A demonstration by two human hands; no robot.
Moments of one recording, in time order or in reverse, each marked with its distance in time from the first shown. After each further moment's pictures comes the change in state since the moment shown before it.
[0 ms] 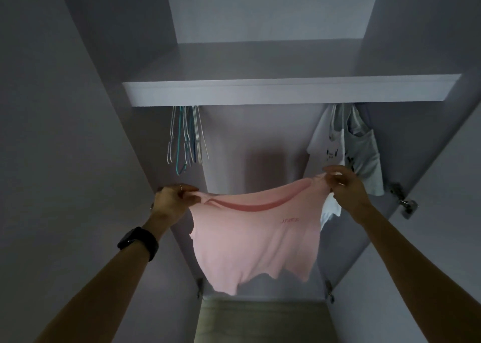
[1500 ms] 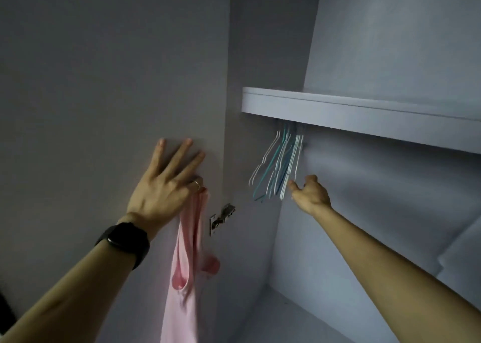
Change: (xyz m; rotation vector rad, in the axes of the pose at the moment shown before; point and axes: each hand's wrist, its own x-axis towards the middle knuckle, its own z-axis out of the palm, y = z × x) left_hand -0.051 -0.042 -0.086 1.357 0.730 0.459; right_hand 0.098 -0.087 0.288 -0.424 -0.473 -0.295
